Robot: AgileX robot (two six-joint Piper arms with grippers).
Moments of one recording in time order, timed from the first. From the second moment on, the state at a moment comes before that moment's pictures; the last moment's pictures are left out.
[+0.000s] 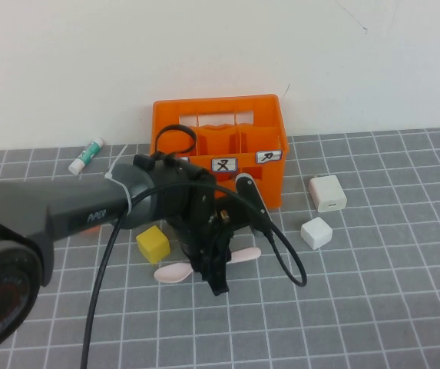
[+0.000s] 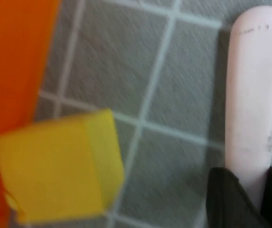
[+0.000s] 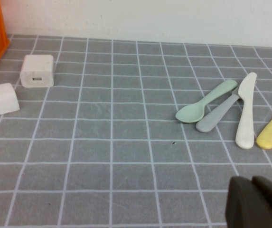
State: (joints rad) right arm -0.01 -0.01 0.03 -0.08 0.40 0.00; left arm -0.55 2.10 -1.40 -0.01 0.63 0.65
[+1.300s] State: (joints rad) right arm -0.01 -0.01 0.03 -0.08 0.40 0.00; left arm -0.31 1.60 -0.95 0.02 -0.69 -0.30
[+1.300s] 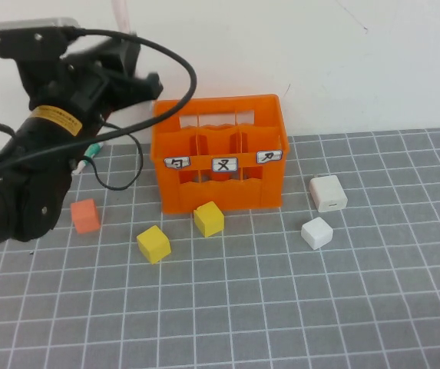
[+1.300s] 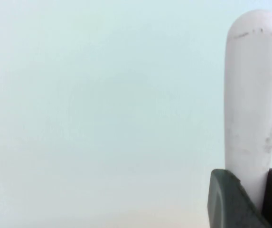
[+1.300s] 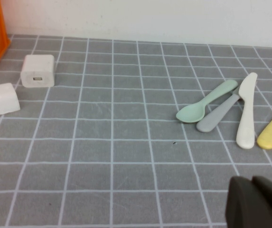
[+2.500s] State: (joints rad) right arm -0.01 -0.01 0.03 -0.08 0.40 0.00; left arm -0.31 1.83 -0.98 0.21 -0.85 -0.17
